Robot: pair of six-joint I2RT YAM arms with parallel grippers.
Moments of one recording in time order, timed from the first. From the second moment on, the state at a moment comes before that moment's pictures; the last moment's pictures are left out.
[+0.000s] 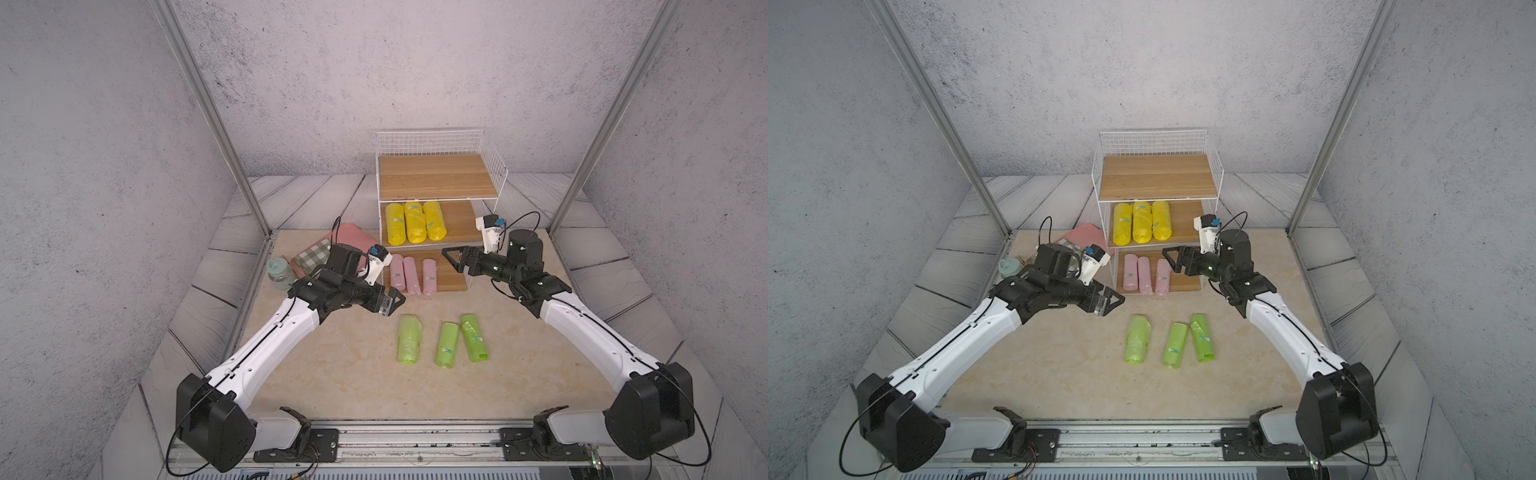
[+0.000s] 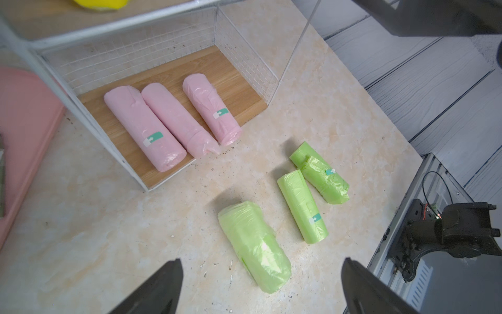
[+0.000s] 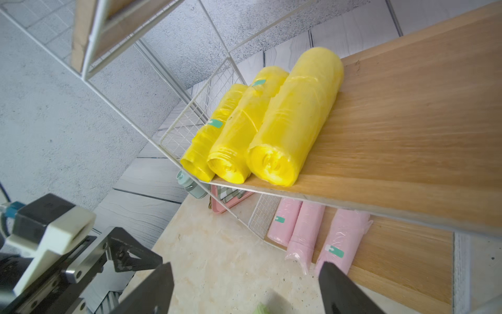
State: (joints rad) left arm -0.54 1.33 1.20 -0.65 0.39 -0.06; right arm 0.34 1.32 1.08 -0.07 -0.50 0.41
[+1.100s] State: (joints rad) left arm -0.73 1.75 1.36 -0.86 0.15 -0.30; right arm 0.34 0.96 0.65 -0.17 -0.50 0.31
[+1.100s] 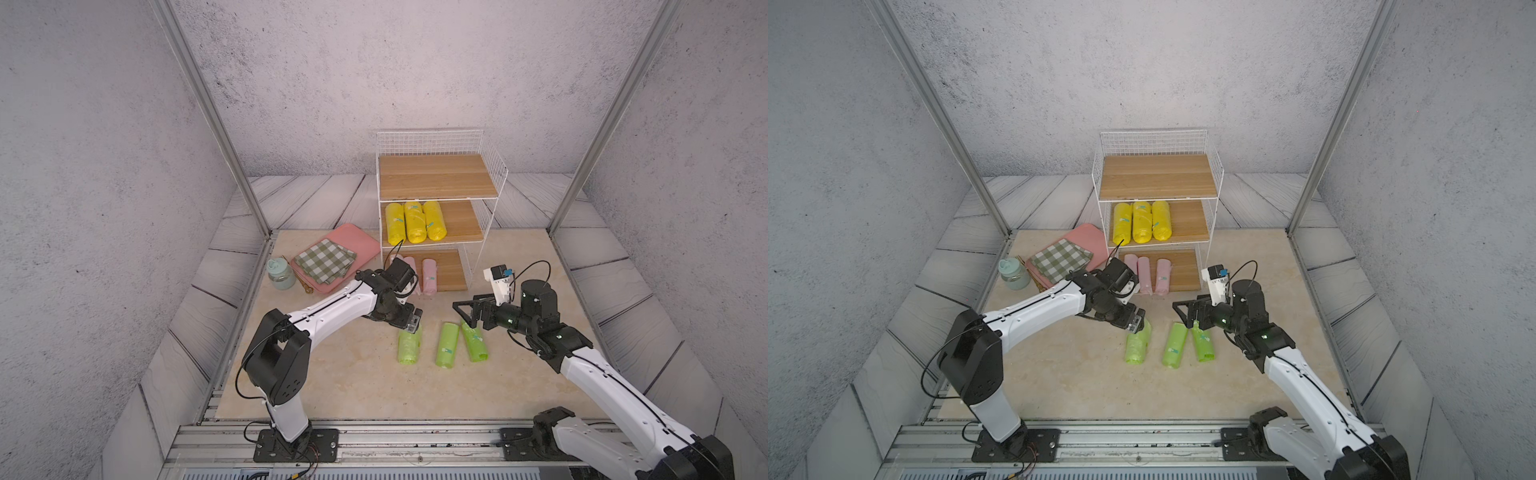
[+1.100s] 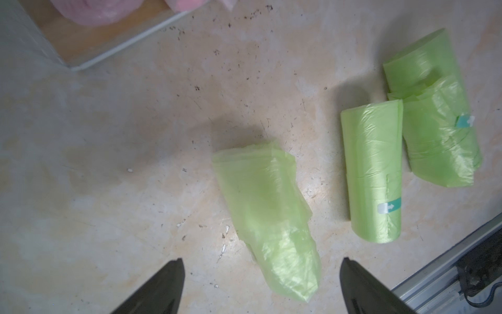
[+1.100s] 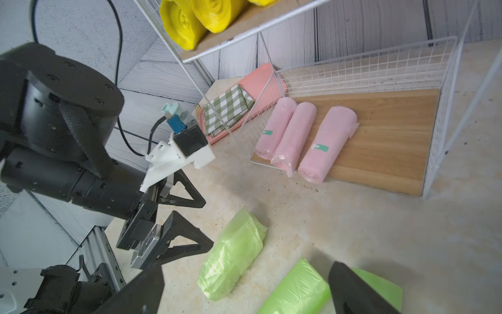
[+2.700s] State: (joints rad) left arm -0.79 2.12 1.63 -1.05 0.08 -0.47; right arm 0.34 0.80 0.51 -0.21 -0.39 0.36
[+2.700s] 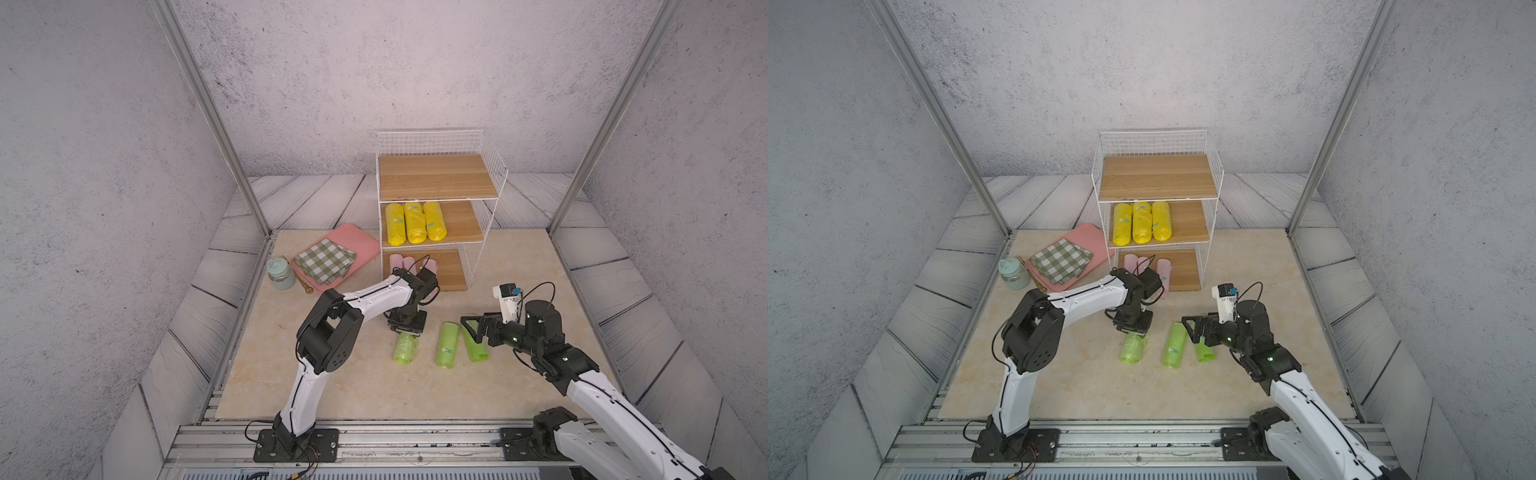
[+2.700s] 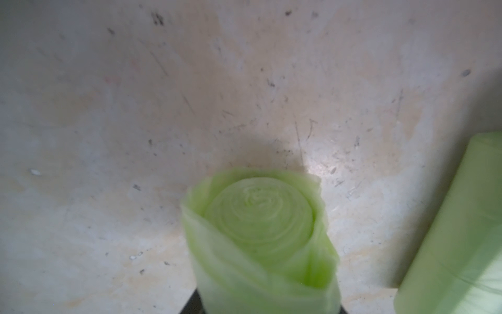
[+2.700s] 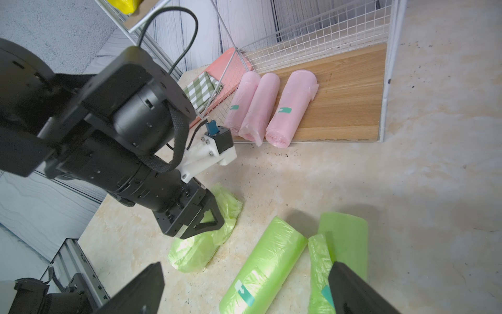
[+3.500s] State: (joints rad) left arm -0.72 1.70 1.46 -0.84 0.42 -0.29; right arm 0.34 0.79 0.52 -0.13 -0.54 0.36
